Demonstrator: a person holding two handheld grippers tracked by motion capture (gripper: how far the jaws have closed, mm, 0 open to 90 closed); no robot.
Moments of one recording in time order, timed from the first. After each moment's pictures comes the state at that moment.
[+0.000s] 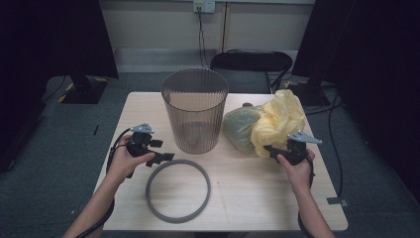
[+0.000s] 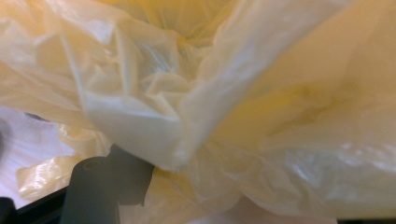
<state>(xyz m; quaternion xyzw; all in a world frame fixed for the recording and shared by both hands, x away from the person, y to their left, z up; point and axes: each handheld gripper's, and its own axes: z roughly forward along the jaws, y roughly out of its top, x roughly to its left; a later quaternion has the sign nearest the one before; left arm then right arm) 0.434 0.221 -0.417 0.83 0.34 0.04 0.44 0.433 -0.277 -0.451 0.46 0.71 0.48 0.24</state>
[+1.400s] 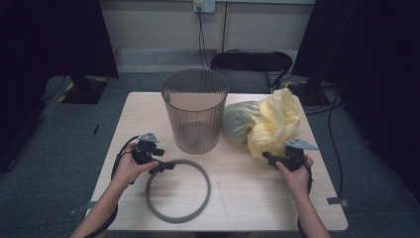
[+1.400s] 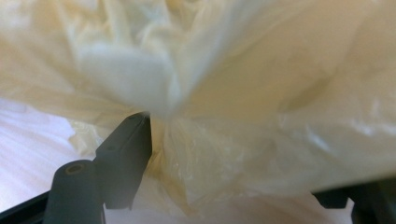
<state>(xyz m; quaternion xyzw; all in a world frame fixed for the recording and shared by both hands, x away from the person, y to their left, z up) 0.433 0.215 -0.453 0.85 0.34 0.02 0.40 0.425 -0.281 -0.474 0.46 0.72 0.46 0.23</state>
